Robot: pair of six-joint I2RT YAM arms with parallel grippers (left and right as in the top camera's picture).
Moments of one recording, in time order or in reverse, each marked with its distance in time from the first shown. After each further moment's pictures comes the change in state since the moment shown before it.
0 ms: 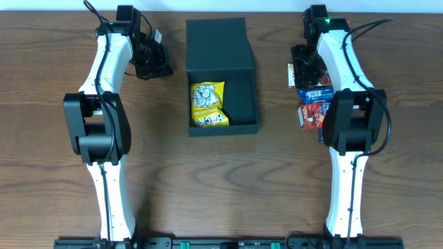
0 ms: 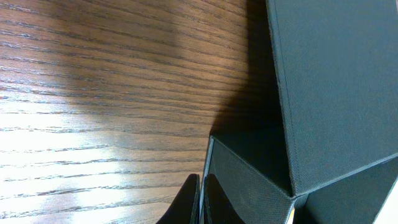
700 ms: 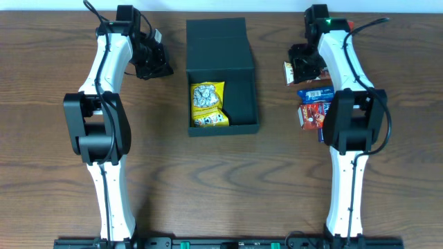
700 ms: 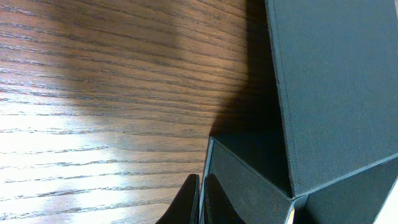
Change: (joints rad) left arm 0.000 0.000 0.000 0.005 0.000 0.000; right arm -0.010 0.010 0.012 0.032 -0.077 -0.145
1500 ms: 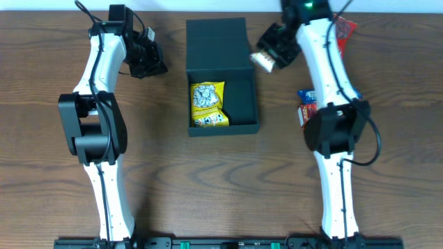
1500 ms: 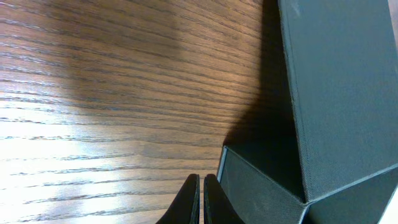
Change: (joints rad) left arm 0.036 0.000 0.000 0.017 0.000 0.000; right arm 0.190 -0.008 0.346 -0.270 -0.112 -0.650
